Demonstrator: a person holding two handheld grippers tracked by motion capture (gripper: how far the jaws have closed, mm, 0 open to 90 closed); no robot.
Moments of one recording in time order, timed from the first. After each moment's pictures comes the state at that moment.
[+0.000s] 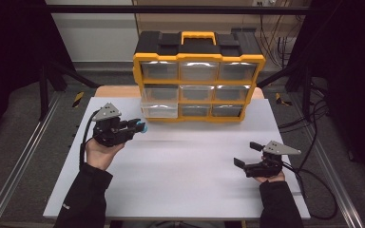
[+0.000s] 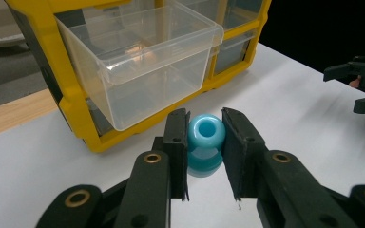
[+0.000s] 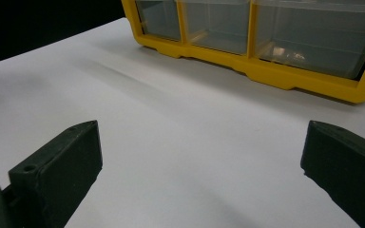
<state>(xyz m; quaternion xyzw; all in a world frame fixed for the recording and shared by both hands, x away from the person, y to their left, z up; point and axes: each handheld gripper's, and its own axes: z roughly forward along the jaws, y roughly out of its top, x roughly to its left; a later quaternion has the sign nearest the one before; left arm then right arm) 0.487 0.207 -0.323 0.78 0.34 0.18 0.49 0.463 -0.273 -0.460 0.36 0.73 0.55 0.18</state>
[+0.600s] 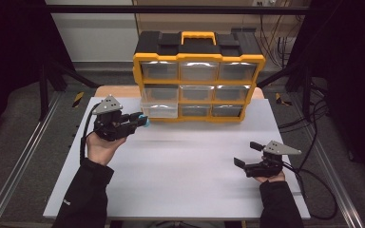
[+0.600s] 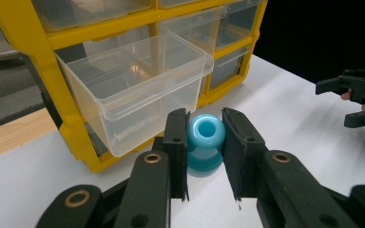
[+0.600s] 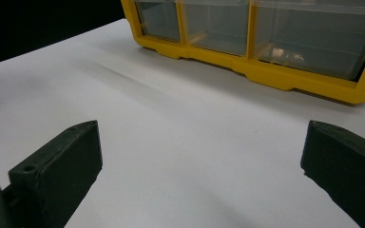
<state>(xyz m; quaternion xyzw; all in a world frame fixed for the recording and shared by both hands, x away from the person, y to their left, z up) 0.490 0.200 -0.302 0.78 0.33 0.19 0.50 0.463 -0.274 -0.459 0.36 0.73 0.55 0.18</state>
